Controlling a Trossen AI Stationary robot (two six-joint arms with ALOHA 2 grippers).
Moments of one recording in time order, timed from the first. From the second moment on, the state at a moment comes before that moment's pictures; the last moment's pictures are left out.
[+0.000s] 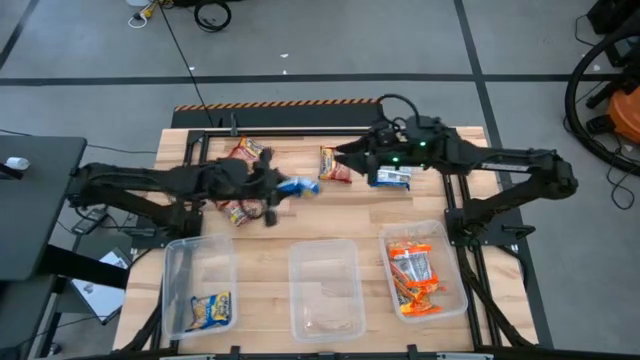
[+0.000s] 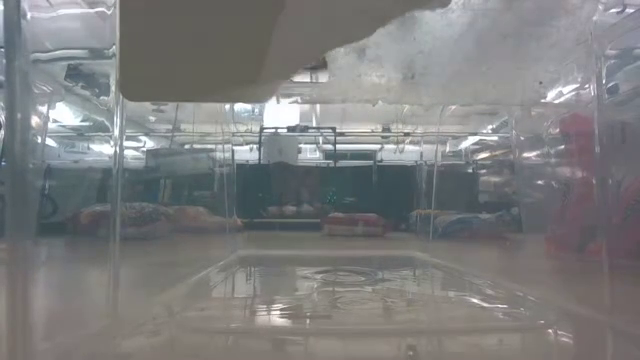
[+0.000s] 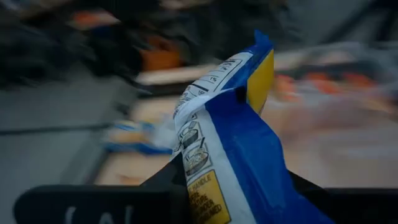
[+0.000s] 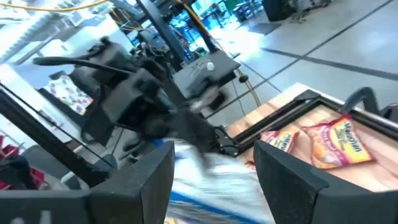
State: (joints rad) left arm -0.03 1.16 1.02 -0.15 -0.21 0.14; right arm -0.17 1.23 1.15 0.01 -0.09 0.55
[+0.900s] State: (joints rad) left arm -1.11 0.95 0.95 -0.99 -0.47 -1.32; right arm 0.03 1.24 1.14 -0.16 0.04 0.58
